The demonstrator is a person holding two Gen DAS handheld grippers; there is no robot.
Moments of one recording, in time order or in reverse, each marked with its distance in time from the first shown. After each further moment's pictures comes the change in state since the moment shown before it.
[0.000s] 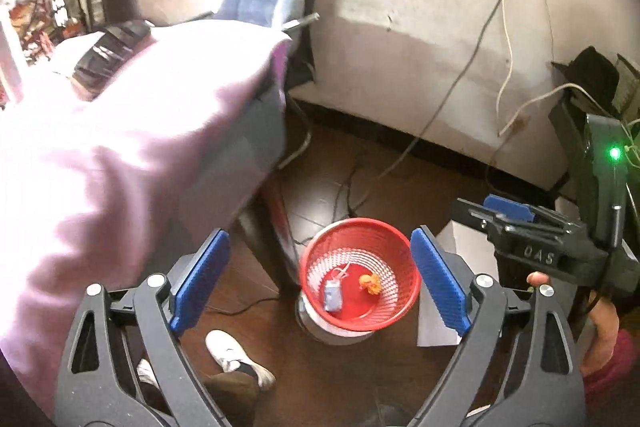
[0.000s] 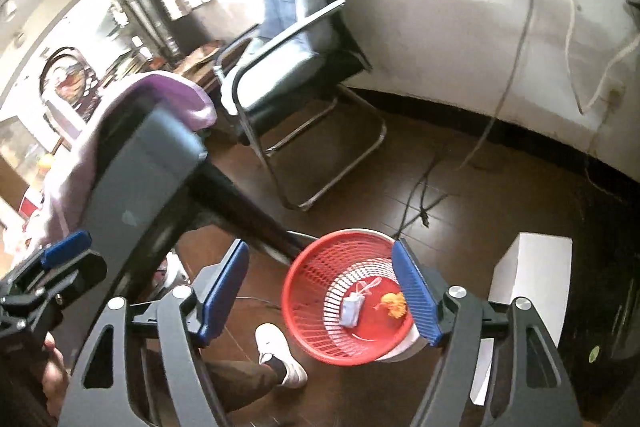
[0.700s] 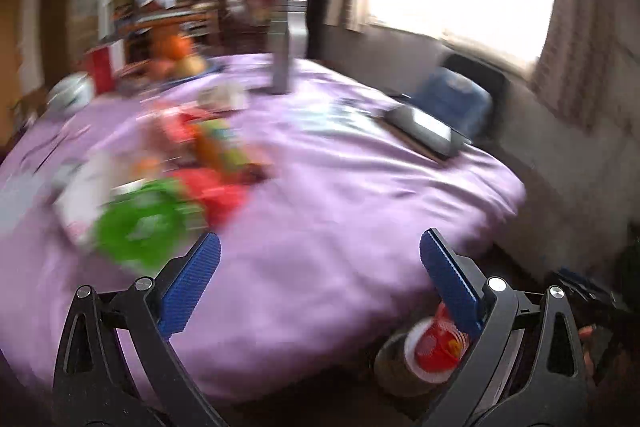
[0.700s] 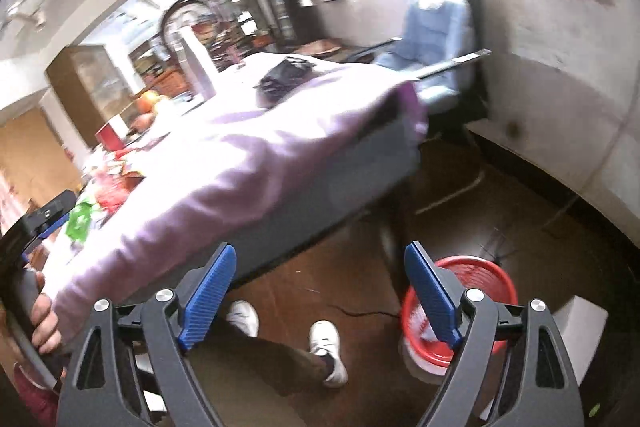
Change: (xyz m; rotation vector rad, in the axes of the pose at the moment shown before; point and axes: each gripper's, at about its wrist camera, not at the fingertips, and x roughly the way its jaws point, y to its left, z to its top) left arm -0.218 0.198 -0.100 -0.486 -0.292 0.396; right arm -0.060 0.178 -0.019 -0.308 -0.026 0.246
